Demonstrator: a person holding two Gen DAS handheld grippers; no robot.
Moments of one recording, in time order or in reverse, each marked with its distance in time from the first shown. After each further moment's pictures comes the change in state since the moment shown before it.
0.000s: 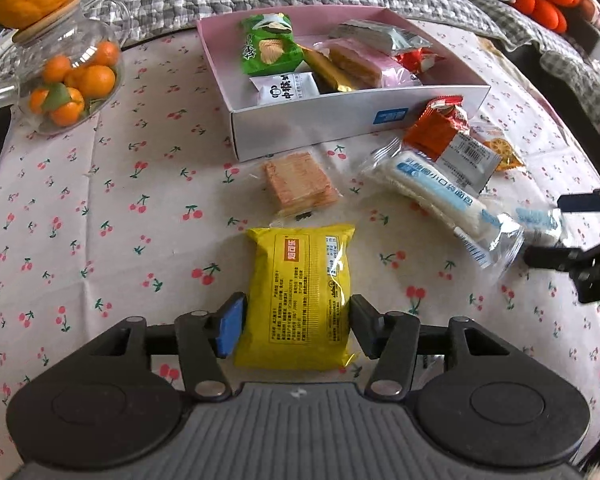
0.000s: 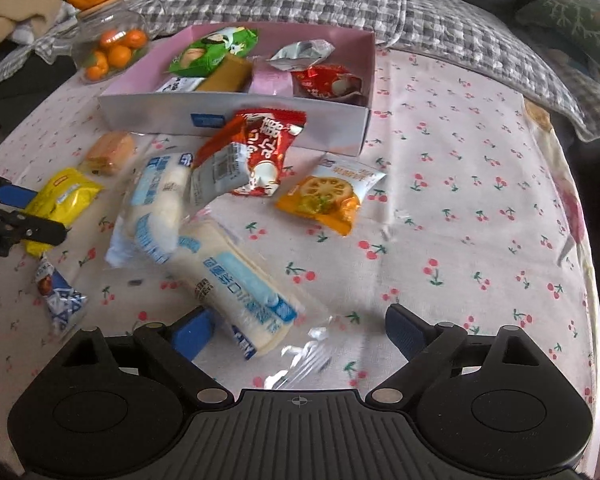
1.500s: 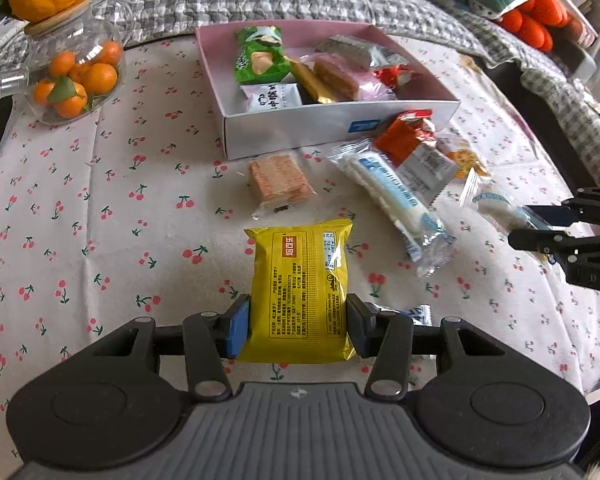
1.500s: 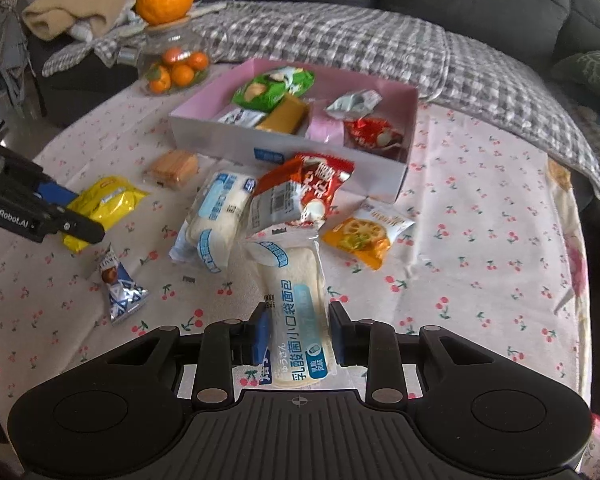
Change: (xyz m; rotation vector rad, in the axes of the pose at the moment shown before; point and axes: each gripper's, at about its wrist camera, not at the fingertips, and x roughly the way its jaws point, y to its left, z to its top) left arm -0.029 -0.005 -0.010 -0.049 -0.019 -0.073; right arm -0.043 0.013 0.000 -0.121 -0.091 0.074
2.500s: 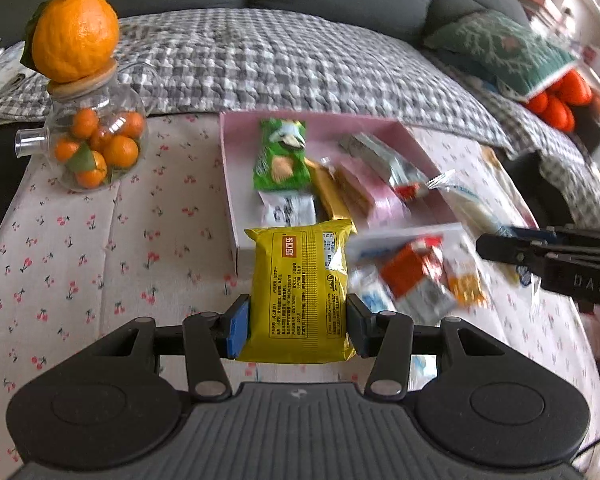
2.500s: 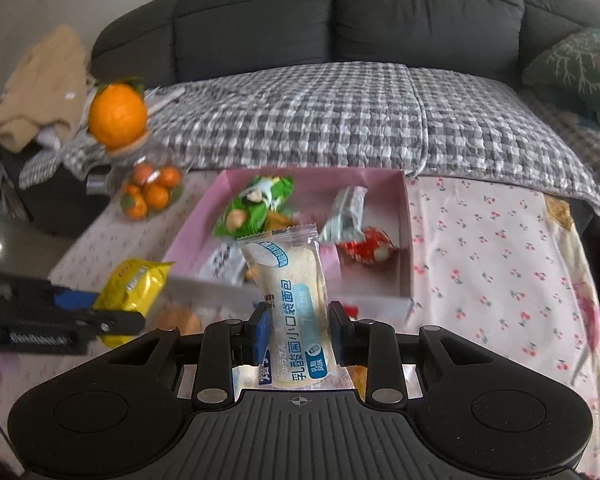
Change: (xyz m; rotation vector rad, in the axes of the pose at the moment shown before) left arm -0.008 0.000 0.063 -0.140 -0.164 0.040; right arm 0.009 -0.011 0.094 0.208 -0.188 0.027
